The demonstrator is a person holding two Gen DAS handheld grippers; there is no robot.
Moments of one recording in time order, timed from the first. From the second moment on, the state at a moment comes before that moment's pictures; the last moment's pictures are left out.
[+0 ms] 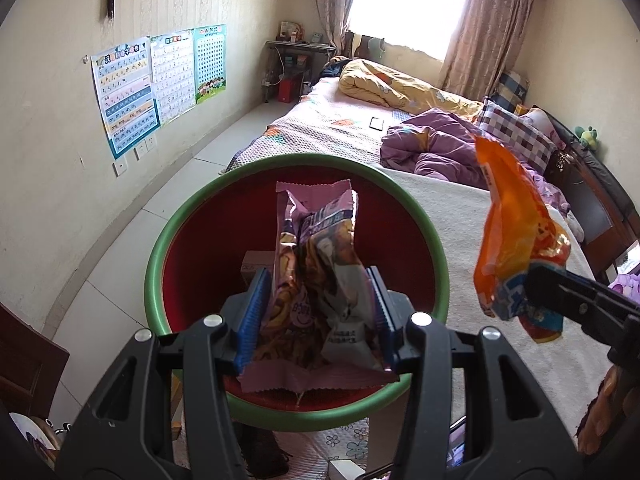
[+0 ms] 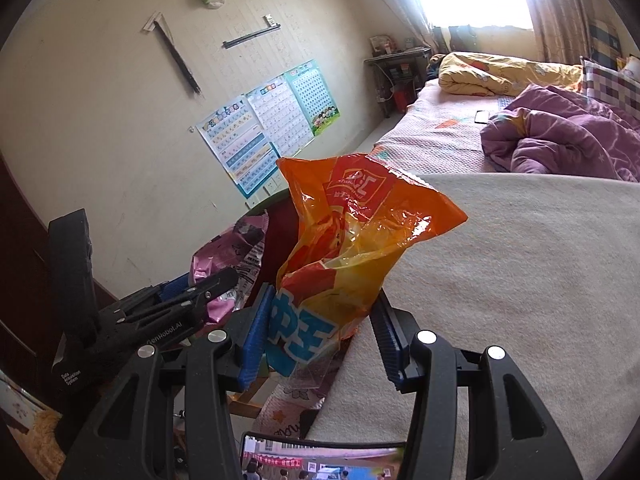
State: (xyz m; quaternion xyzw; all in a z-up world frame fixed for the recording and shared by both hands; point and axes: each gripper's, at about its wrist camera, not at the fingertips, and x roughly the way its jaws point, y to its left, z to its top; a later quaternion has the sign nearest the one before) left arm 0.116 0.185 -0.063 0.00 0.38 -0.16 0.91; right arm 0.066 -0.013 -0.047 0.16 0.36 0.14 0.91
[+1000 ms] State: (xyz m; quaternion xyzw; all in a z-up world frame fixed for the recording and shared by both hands) left arm 0.102 0.158 -0.020 0.04 0.25 -0.05 0.97; right arm 0.028 -0.036 -0.012 0.08 0.21 0.09 0.97
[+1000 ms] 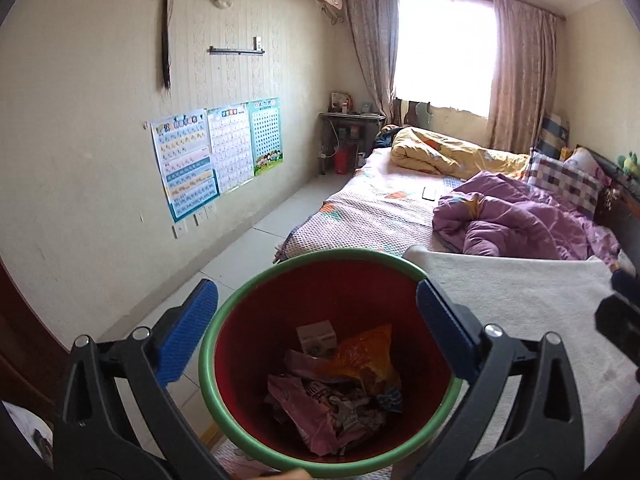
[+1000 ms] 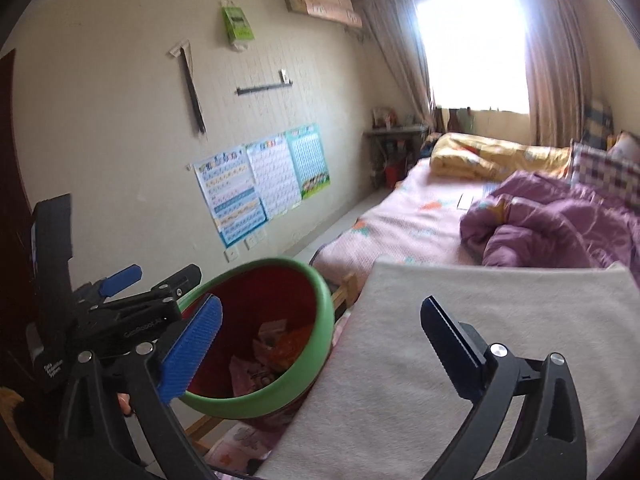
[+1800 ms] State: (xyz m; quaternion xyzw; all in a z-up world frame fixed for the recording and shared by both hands) left arm 0.071 0.143 0.000 0.02 0.25 -0.08 0.97; right arm -0.004 -0.051 -0.012 0.08 0.18 0.05 0.98
